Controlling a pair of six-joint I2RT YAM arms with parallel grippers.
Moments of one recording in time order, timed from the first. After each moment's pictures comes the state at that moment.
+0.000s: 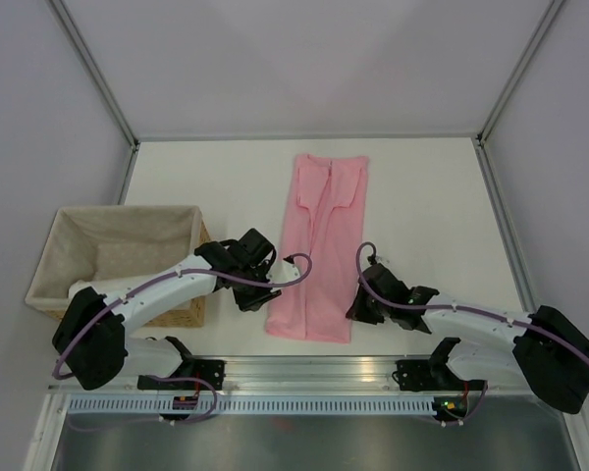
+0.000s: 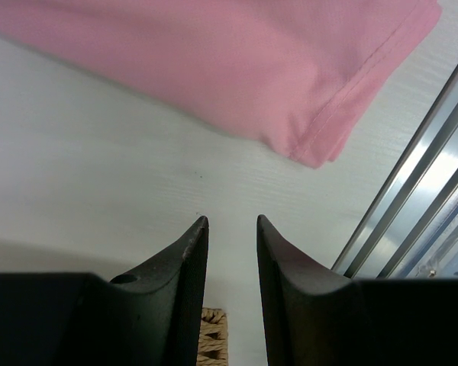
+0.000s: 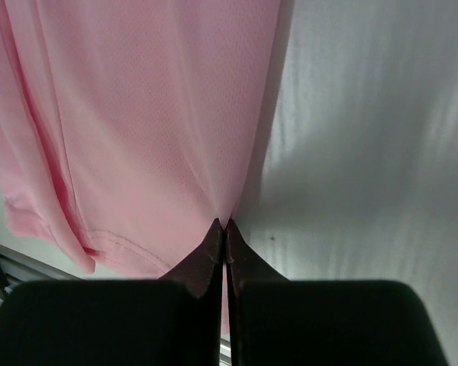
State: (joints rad) left arm -0.76 1.31 0.85 -0.81 0.19 0.48; right arm 0.82 1.16 0.39 -0.16 0.00 0.99
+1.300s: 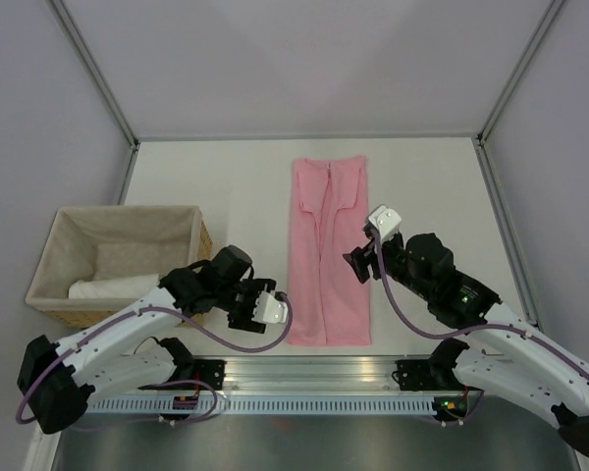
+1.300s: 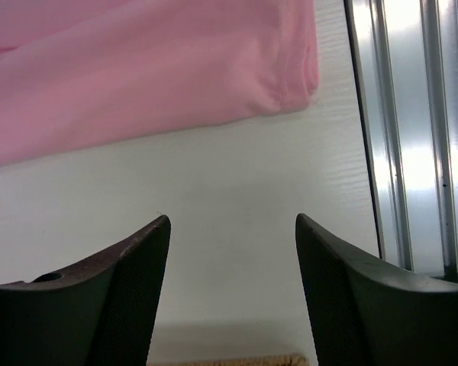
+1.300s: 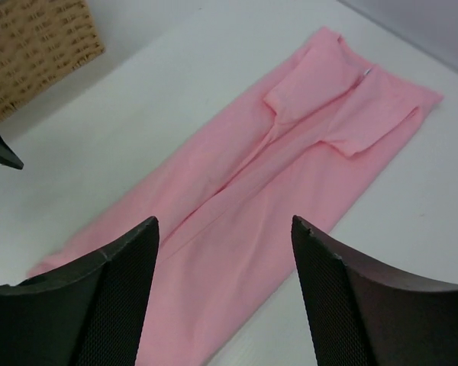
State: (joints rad) left arm -0.78 0.91 0.71 -0.78 0.40 0.92; right arm 0.79 0.77 0.73 -0.25 0.09 0.01
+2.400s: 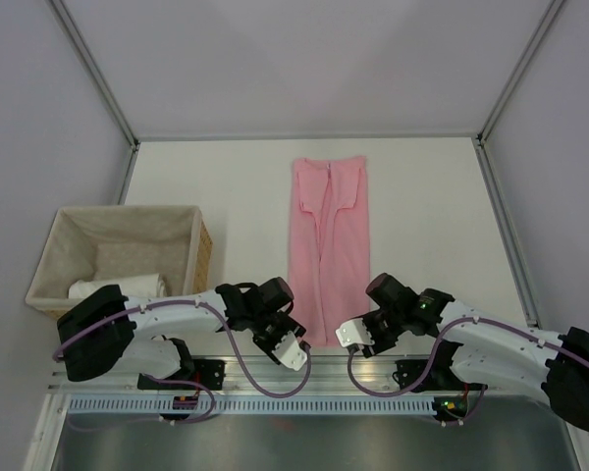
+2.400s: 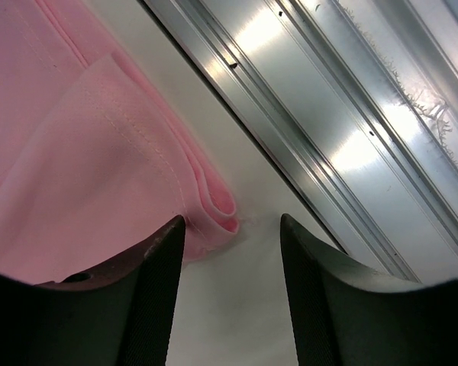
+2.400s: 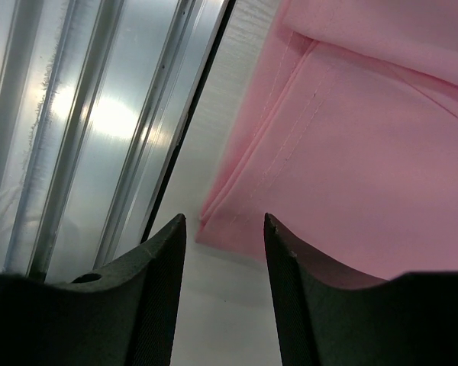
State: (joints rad) left arm -1.09 1.31 0.58 -0.42 0.45 1.16; right arm 0.88 0.96 0.43 -0.63 -0.47 -1.02
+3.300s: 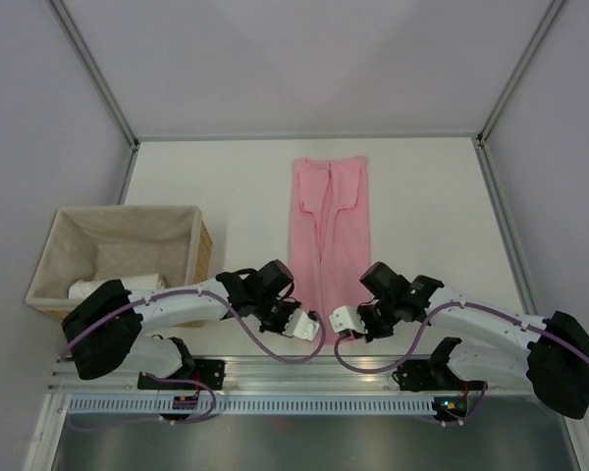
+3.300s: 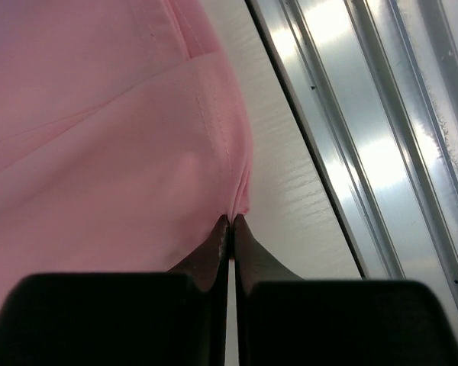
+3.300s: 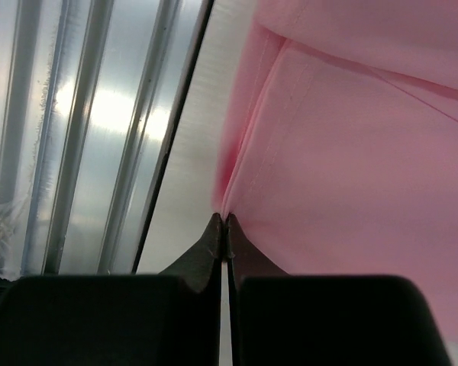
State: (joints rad) left arm -1.01 1.35 0.63 -0.37 0.50 0.94; right arm 0.85 1.10 0.50 -0.64 -0.50 -0.98
